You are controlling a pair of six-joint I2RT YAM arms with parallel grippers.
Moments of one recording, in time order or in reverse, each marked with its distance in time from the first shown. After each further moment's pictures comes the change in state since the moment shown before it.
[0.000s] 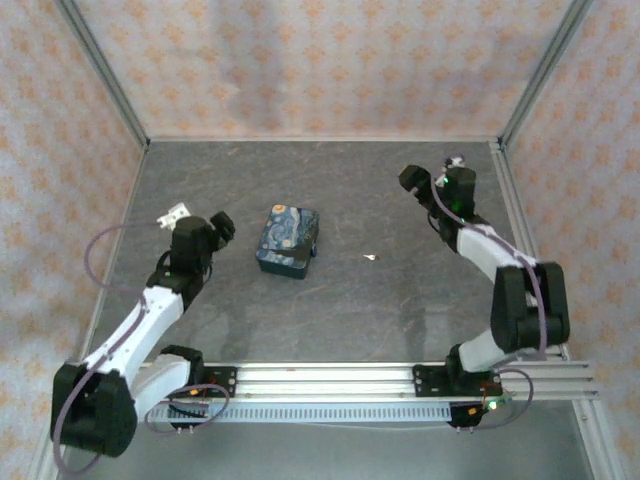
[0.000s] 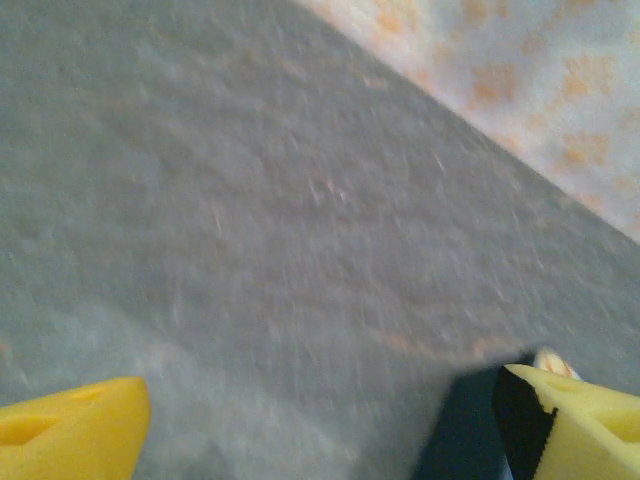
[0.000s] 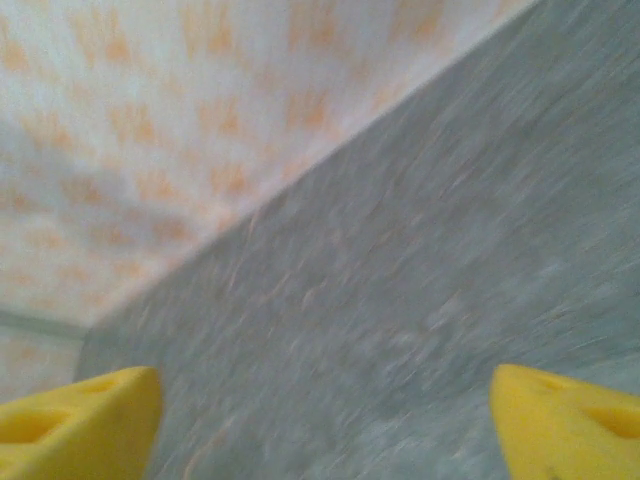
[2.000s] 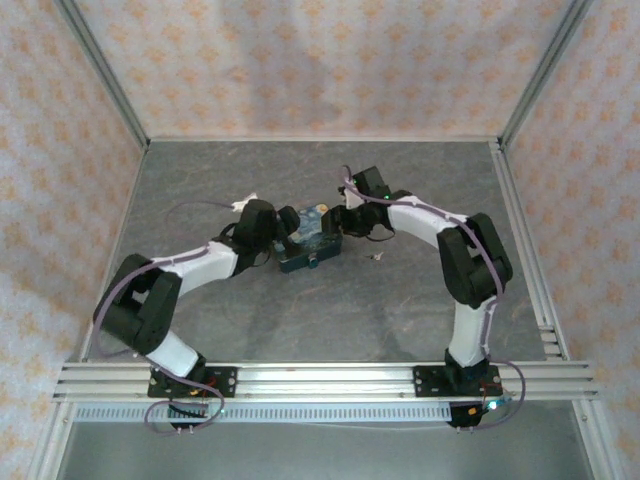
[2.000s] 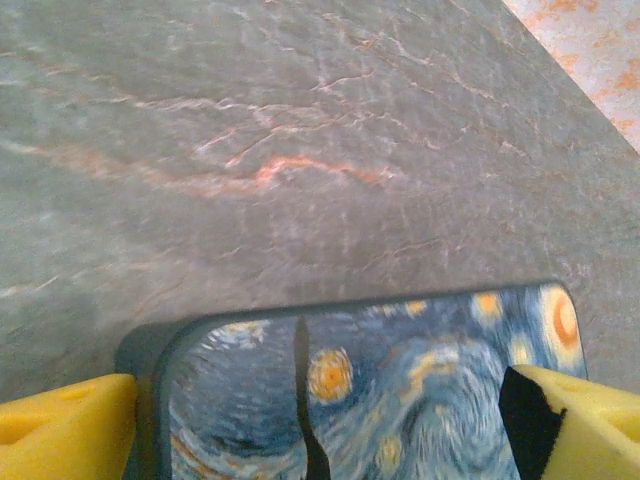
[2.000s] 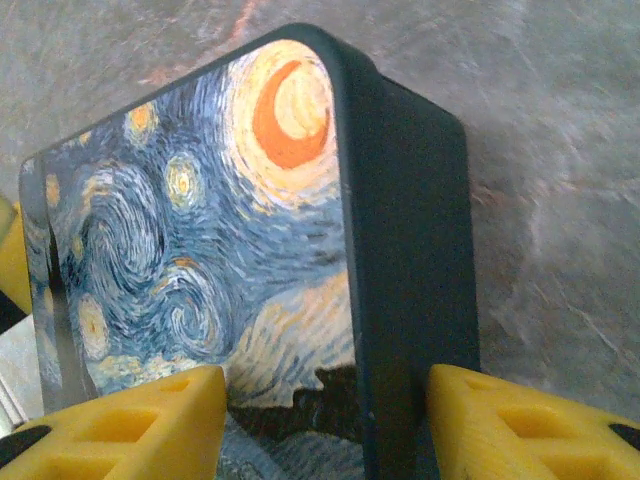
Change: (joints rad) left arm -0.265 0.640 0.287 0.224 0.174 -0.207; right arm 0.381 0.347 0.358 -0.574 -0.239 -0.288
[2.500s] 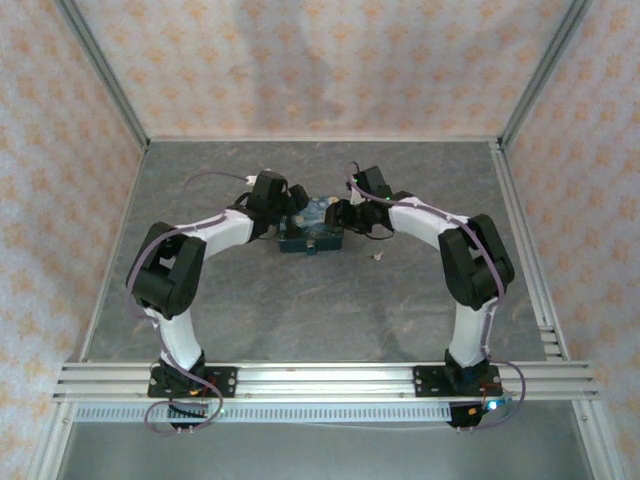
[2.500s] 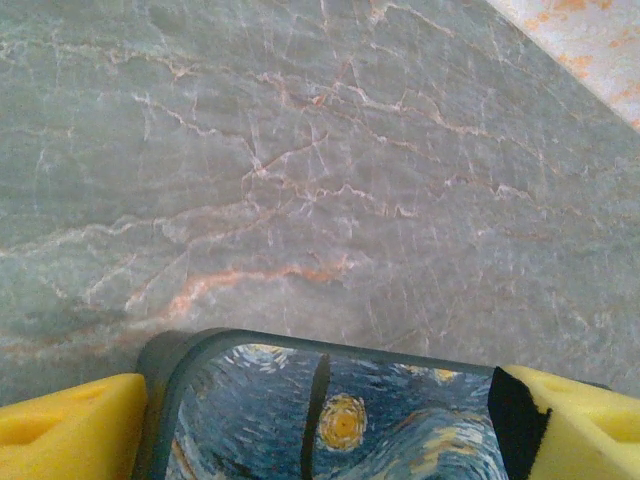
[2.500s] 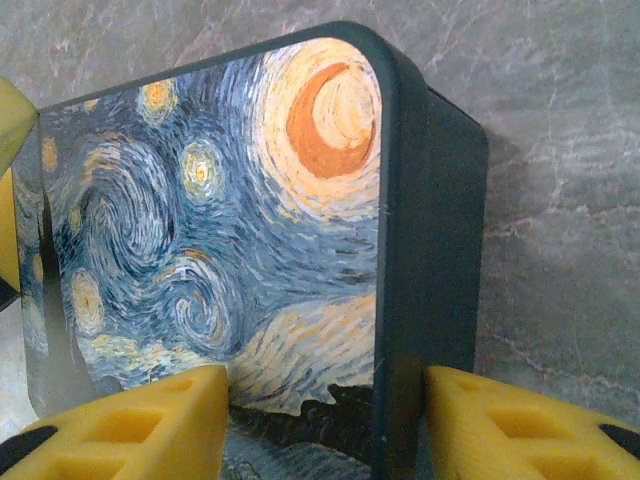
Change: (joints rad) left arm 0.050 0.249 0.321 -0.107 0.051 0.088; right arm 0.000 0.005 0.007 0.063 0.131 0.157
